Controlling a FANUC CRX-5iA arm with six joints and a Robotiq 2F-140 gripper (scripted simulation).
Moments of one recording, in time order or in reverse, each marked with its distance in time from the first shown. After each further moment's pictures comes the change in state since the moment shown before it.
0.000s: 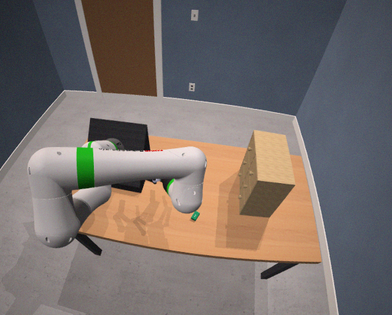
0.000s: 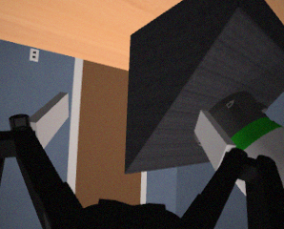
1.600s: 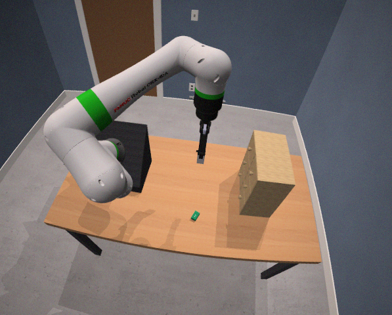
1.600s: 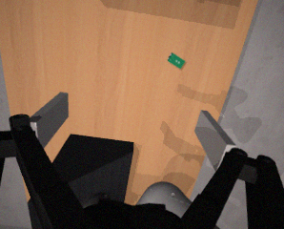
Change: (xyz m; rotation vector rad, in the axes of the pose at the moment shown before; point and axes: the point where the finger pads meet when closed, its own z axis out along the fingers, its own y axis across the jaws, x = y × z) arm -0.127 -0.134 -0.225 -0.469 0.991 -0.967
